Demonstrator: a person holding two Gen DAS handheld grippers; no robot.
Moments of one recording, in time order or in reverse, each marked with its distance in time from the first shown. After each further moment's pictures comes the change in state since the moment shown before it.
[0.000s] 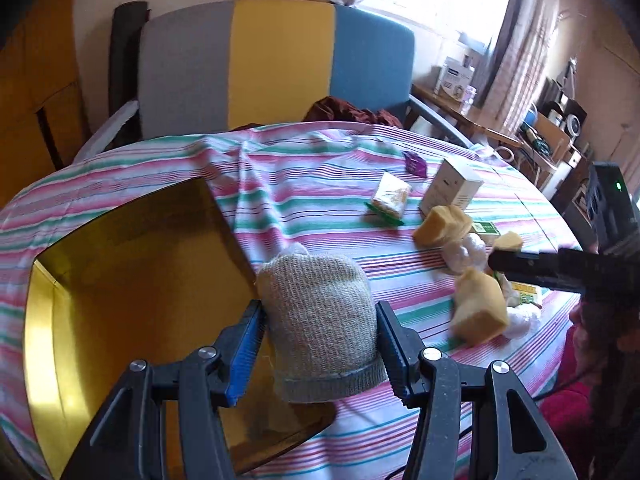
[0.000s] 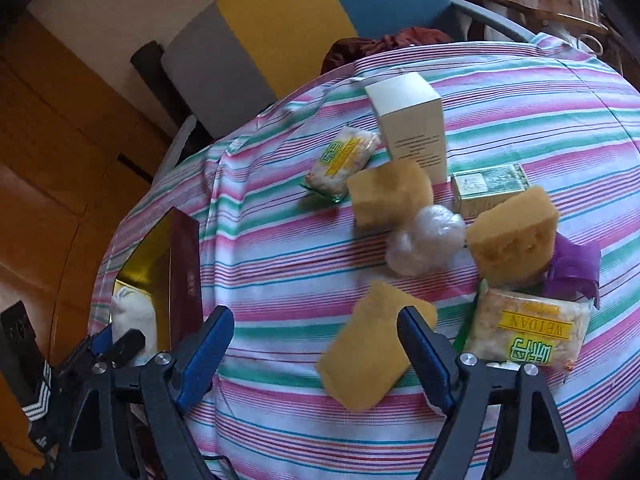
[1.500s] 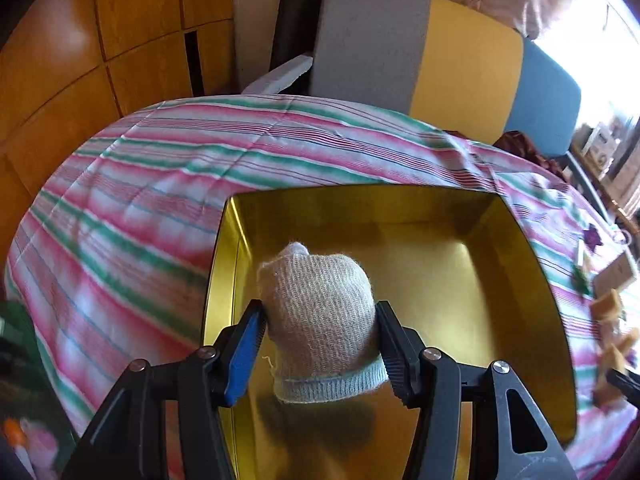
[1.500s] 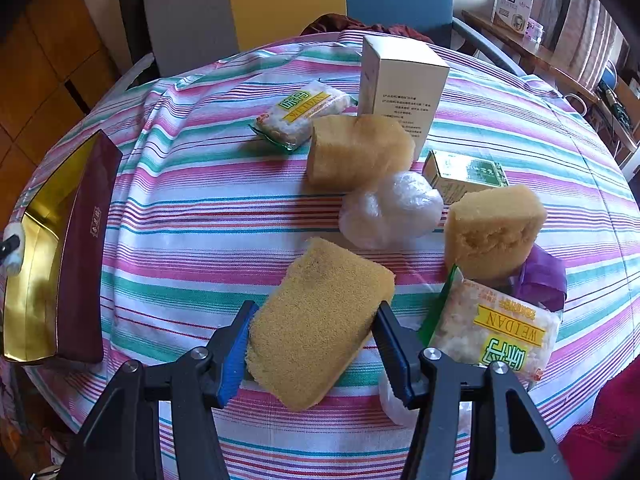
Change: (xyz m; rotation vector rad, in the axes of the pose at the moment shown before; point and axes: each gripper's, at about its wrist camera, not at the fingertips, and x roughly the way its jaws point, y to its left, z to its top) left arm 0.006 0.217 -0.013 -0.314 0.036 0.362; right arm 0.043 0.005 -0.015 -0.161 0.062 -0.324
